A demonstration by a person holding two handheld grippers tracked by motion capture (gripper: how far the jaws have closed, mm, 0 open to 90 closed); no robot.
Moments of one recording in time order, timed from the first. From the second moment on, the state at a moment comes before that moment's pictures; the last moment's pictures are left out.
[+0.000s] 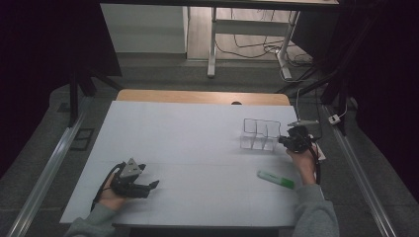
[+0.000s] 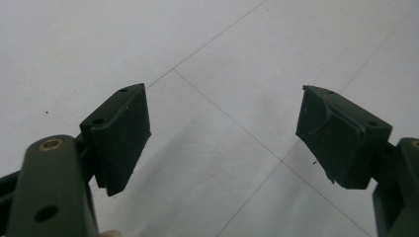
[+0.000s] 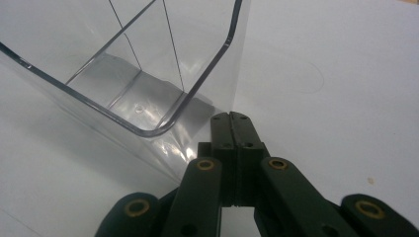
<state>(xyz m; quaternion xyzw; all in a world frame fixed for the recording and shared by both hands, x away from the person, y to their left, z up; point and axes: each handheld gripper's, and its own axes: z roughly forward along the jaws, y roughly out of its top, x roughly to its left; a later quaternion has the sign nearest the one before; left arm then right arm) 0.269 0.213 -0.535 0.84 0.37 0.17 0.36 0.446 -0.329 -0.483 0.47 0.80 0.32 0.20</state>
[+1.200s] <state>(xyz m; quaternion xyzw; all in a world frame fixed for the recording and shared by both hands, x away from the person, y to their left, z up) 0.270 0.211 -0.537 0.84 0.37 0.17 0.36 0.450 -0.290 -0.490 0.44 0.81 0.35 0.20</state>
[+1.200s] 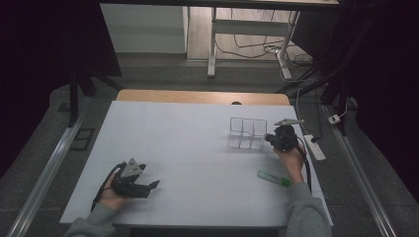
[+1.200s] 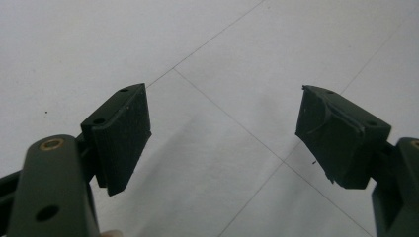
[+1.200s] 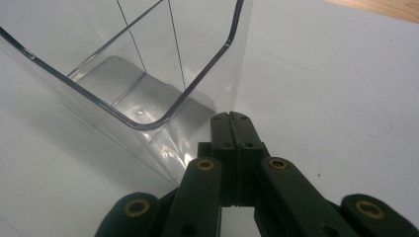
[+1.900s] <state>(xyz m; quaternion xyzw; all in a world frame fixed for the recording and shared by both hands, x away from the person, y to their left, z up) 0.270 0.211 -0.537 0.84 0.37 0.17 0.36 0.454 -0.256 -0.494 0.41 0.82 0.34 0.20</state>
